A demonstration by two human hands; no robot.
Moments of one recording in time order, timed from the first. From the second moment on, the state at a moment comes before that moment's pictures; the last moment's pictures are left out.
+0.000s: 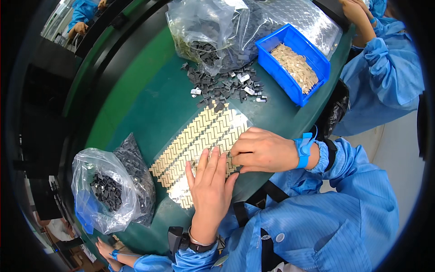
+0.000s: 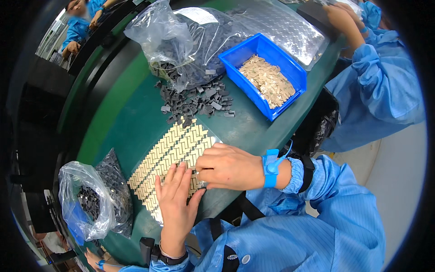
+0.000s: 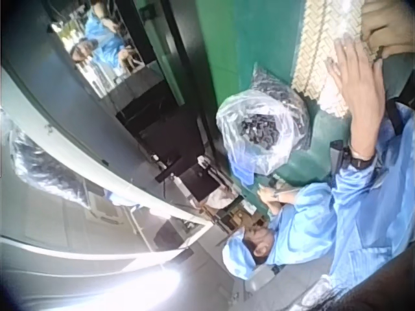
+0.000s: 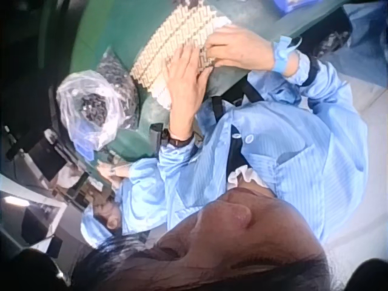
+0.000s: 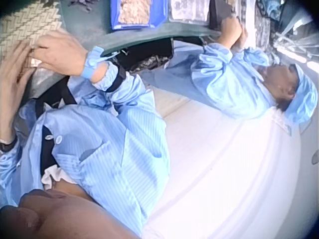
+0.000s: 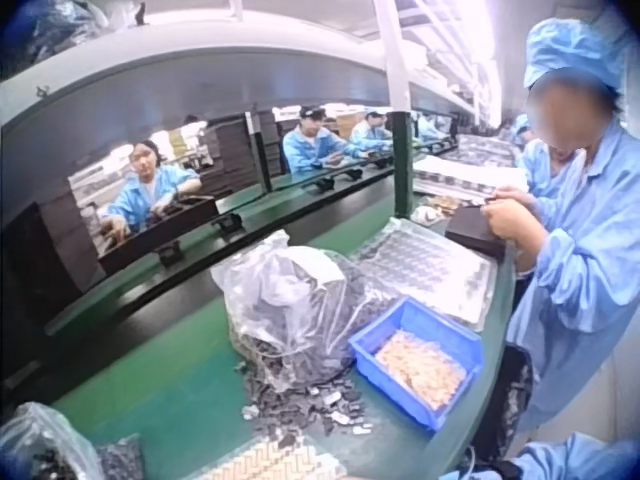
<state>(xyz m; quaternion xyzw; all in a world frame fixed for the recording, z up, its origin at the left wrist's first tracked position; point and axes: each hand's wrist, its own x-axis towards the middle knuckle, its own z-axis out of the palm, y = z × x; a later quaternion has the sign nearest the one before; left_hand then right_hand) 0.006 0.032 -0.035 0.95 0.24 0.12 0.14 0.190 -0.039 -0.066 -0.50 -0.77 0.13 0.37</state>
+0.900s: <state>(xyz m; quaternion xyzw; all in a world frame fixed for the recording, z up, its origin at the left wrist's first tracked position) 0.011 0.034 -0.036 0.94 0.26 0.13 0.20 0.191 -0.044 -0.040 -0.53 -0.58 0.24 0.57</state>
